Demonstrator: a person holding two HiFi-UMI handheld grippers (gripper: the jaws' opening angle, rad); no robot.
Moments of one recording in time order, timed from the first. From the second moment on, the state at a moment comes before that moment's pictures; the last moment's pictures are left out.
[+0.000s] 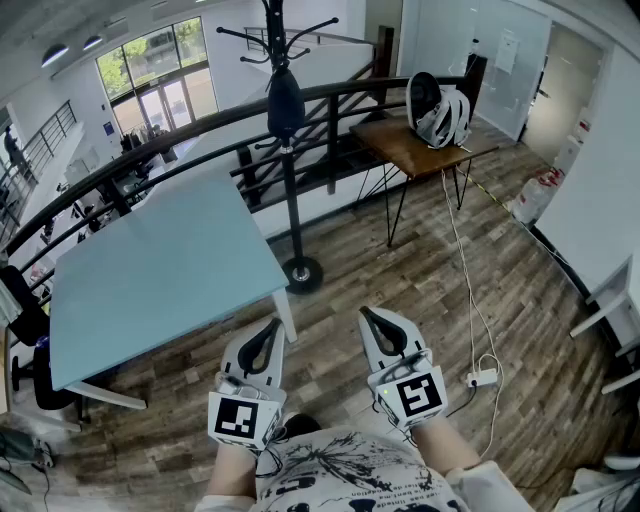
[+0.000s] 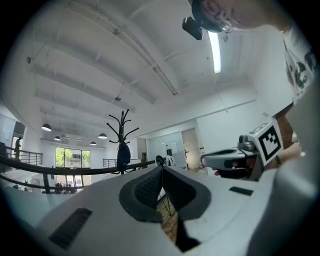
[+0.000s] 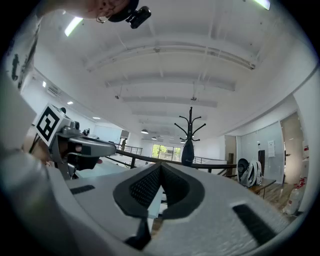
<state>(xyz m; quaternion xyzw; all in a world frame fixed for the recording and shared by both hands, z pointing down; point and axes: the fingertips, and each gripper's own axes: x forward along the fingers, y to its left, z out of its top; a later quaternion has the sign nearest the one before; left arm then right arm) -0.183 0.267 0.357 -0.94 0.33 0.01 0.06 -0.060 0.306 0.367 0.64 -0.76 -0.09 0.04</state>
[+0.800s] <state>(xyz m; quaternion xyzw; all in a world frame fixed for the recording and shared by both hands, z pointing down) -0.166 0.246 0.387 -0.95 0.32 -0.01 0.04 -0.037 0.287 0.394 0.66 -0.75 -0.07 0.05</state>
